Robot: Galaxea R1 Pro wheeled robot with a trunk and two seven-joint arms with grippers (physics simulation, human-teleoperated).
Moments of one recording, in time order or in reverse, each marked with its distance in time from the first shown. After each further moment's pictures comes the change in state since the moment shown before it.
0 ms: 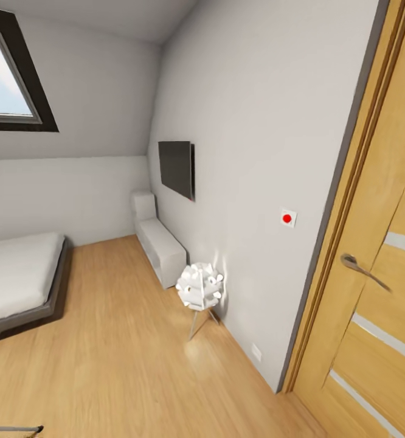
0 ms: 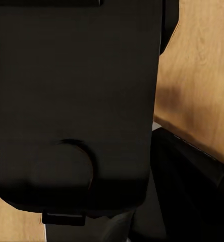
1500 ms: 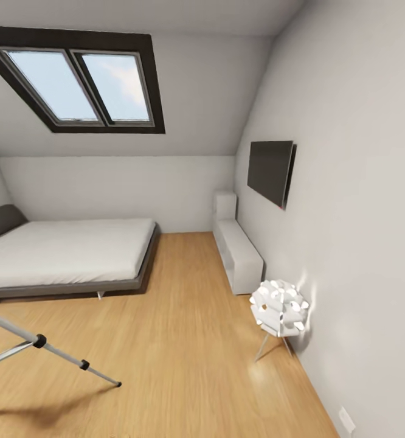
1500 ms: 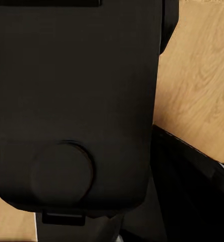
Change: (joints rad) left arm 0.000 -0.020 0.005 0.000 0.002 -0.007 -0.001; right arm 0.000 -0.004 0.000 -0.001 0.000 -0.006 -0.001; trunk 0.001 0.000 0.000
